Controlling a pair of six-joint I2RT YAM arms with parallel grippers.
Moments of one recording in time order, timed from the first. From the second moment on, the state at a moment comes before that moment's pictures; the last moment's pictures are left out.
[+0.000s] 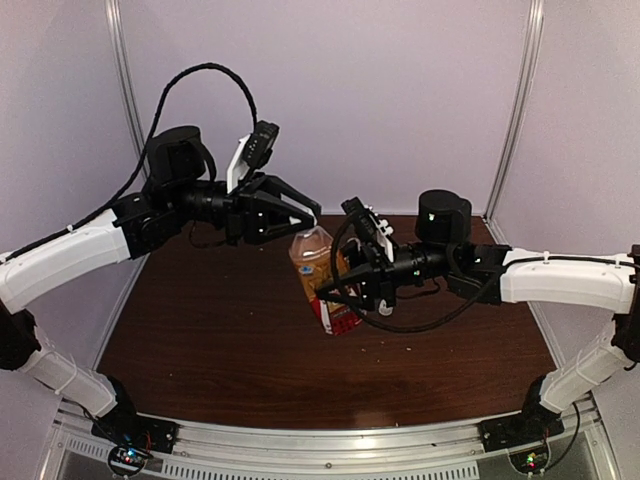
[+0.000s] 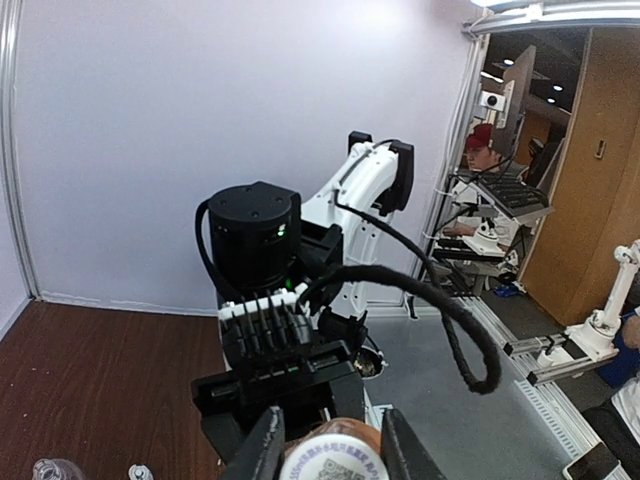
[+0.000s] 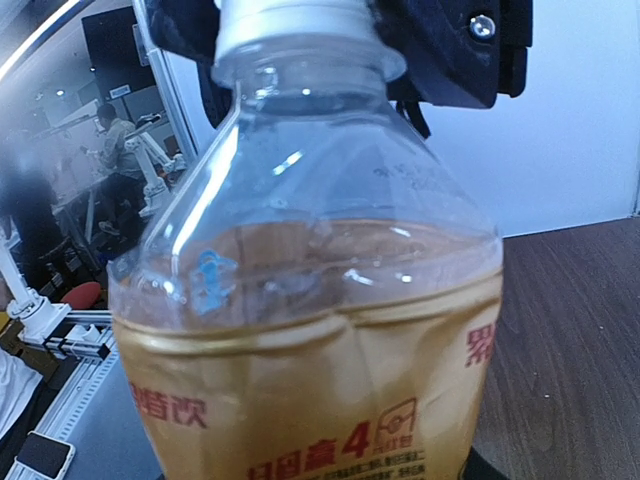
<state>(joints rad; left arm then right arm) -0.81 1.39 1.30 0.08 1.02 -0.17 0.91 1.42 1.03 0.29 -0.85 0.17</state>
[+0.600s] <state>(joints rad) -0.90 1.37 1.40 -0.26 0.29 -0.33 0.91 1.41 1.05 0.15 -0.45 0.05</state>
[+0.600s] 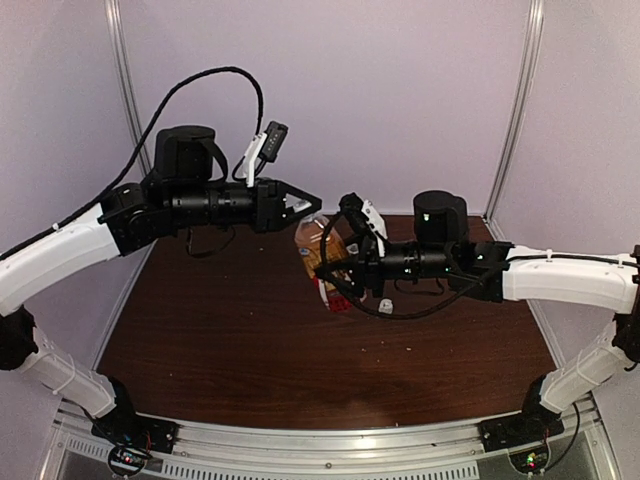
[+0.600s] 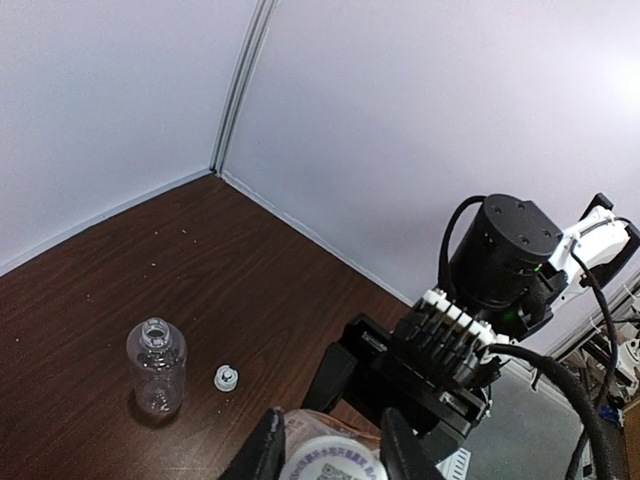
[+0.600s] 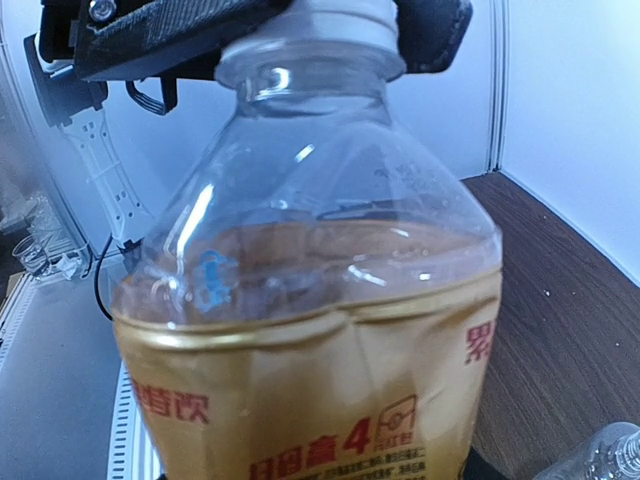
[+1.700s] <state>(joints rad) -0.86 1.34 1.41 -0.21 0.88 -0.01 0.91 1.40 1.05 0.25 -0.90 0.12</state>
